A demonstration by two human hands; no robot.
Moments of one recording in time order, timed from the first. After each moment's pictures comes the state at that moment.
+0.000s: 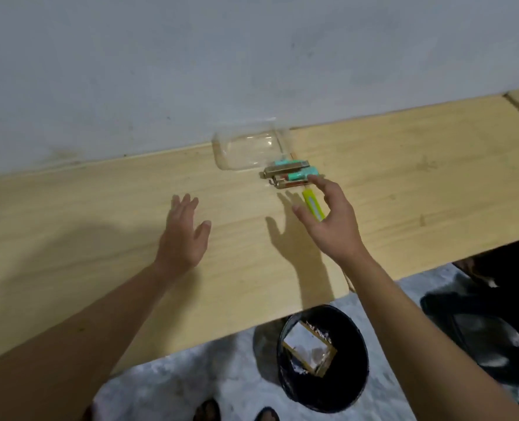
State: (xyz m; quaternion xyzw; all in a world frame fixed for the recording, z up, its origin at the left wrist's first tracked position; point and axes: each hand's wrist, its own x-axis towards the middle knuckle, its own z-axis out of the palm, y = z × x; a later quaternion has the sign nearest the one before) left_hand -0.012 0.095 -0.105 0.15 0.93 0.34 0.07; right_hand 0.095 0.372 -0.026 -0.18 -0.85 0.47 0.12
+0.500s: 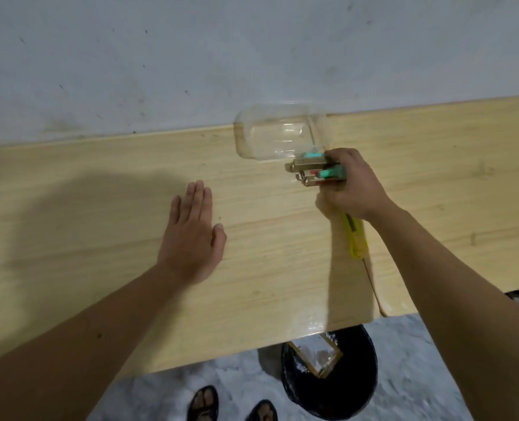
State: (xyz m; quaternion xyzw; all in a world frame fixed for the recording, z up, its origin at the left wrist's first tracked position) left_hand -0.021 0.091 -0.127 0.24 0.97 0.08 0.02; right_hand -0.012 0.435 -0.071 -0.11 -0.95 0.29 -0.01
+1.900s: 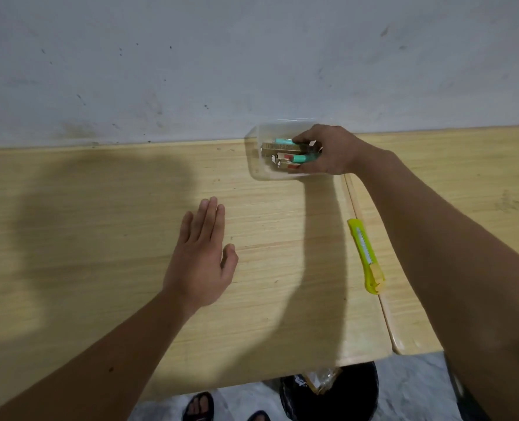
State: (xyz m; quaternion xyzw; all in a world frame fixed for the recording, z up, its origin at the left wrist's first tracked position) left_hand -0.020 0.084 -0.131 0.24 0.96 0.12 0.01; right_hand -0.150 0.406 -0.031 0.04 -0.97 0.21 -0.15
